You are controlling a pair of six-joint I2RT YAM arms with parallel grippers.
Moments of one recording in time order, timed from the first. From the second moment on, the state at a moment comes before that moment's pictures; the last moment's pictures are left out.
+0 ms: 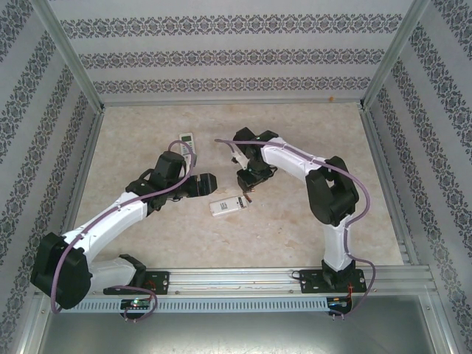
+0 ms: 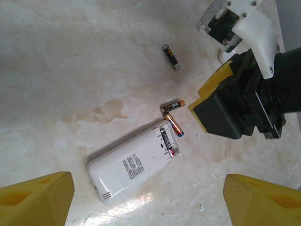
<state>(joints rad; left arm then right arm) -0.47 1.21 0.80 -0.36 0.27 -0.61 0.58 2.02 1.57 -1.04 -0.11 0.00</state>
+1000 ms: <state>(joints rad) -0.47 1.23 0.80 -0.34 0.27 -0.61 0.62 2.02 1.53 -1.02 -0.14 0.20</state>
